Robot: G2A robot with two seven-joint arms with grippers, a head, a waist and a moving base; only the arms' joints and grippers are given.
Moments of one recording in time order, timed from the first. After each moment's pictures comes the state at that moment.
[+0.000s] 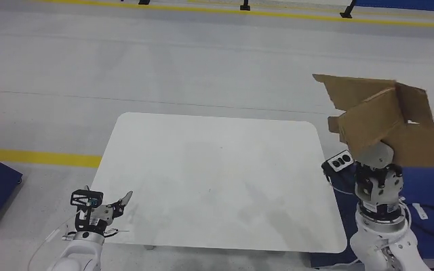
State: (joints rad) left arm 1.73 -1.15 -1.60 -1.80 1.33 0.00 0.00; right arm -1.67 -0.97 1.72 -2.15 2.07 0.12 0.77
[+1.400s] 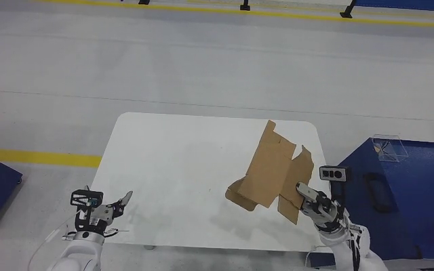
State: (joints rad) left arm 1.73 -1.15 -1.60 -1.80 1.33 0.00 0.00; right arm -1.53 -1.06 1.47 -1.74 1.07 -0.63 1.12
